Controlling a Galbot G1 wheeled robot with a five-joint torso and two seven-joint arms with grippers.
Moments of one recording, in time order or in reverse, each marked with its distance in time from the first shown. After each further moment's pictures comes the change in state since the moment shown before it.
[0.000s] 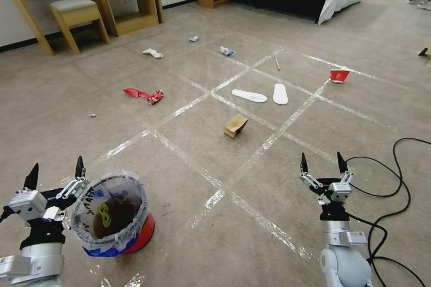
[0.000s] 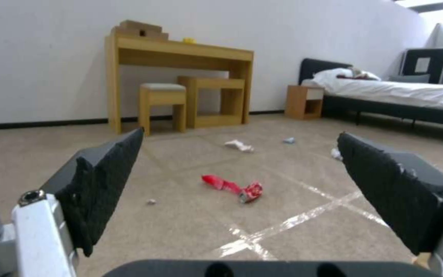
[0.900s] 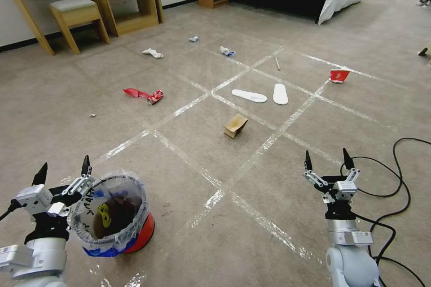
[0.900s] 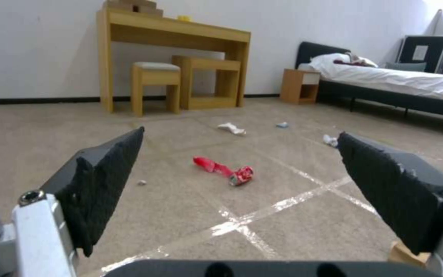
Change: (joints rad) left arm 0.002 0.016 0.026 -0.048 -0.026 0.107 -0.035; right arm 0.004 -0.008 0.014 0.012 -0.028 0.022 -0.002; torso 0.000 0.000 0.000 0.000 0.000
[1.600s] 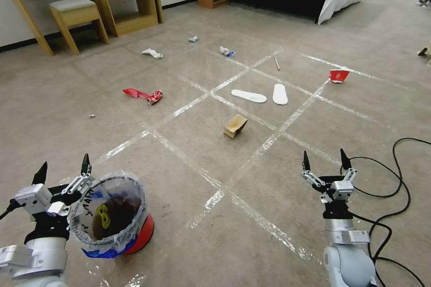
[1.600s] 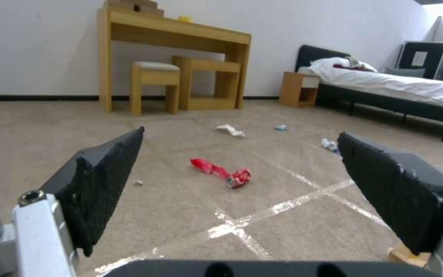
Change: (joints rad) left arm -0.005 -0.004 0.004 -0.002 -0.014 0.001 -0.007; right arm 0.012 0.000 -0.002 -0.019 -0.001 0.003 0.001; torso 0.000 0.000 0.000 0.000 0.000
